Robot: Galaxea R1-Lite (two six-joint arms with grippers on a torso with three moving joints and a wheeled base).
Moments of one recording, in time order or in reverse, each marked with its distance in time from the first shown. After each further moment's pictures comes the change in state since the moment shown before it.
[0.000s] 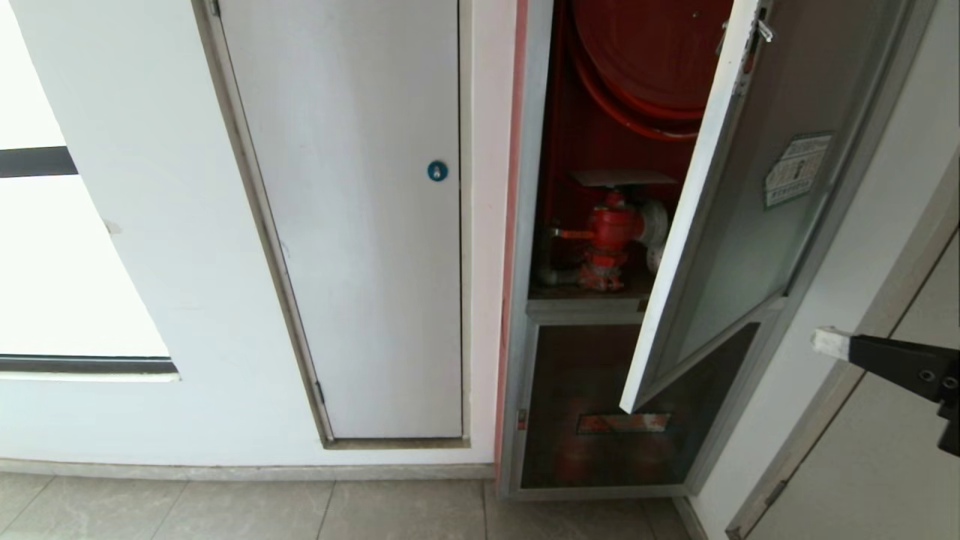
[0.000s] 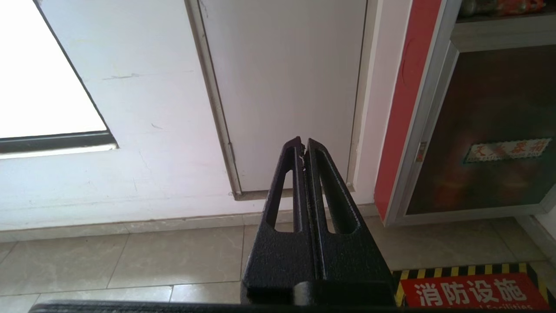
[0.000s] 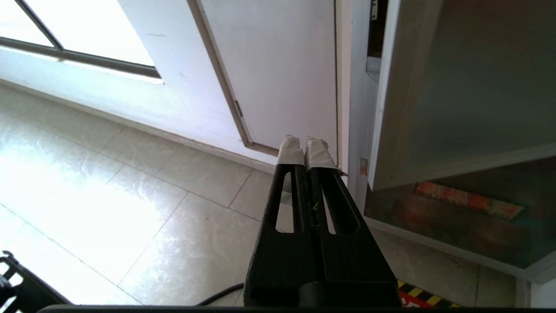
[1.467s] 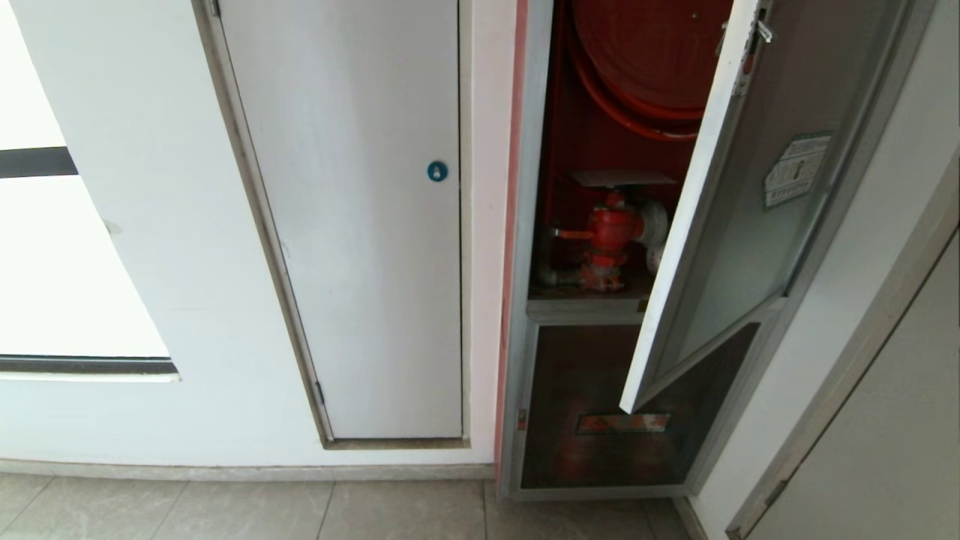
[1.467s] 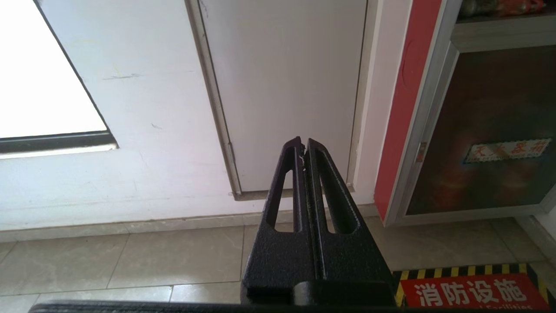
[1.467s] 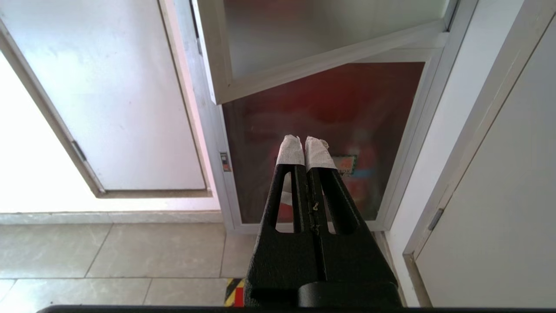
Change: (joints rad) left arm 0.000 0.000 0.000 0.000 0.000 0.000; right arm -0.184 -1.003 0.663 0.167 -0.315 -0.099
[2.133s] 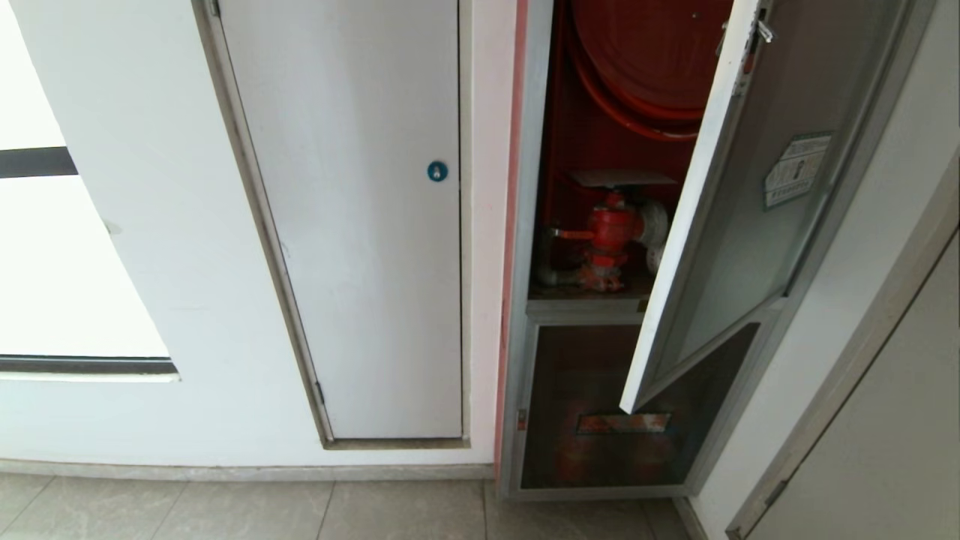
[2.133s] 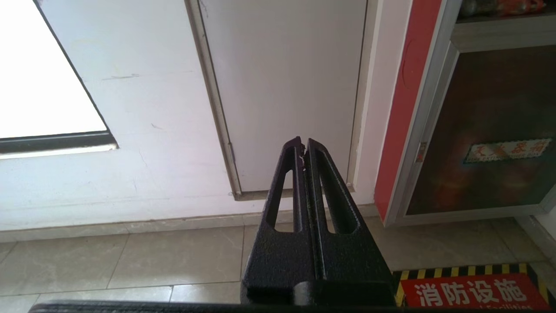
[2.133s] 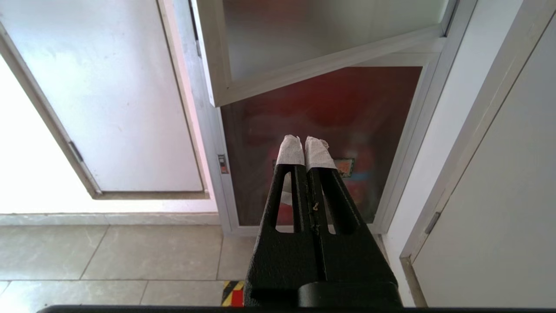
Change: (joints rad) left arm 0.000 0.000 0.000 0.000 0.000 0.000; right arm 0.001 -0.001 0.000 -0.008 -0.002 -0.012
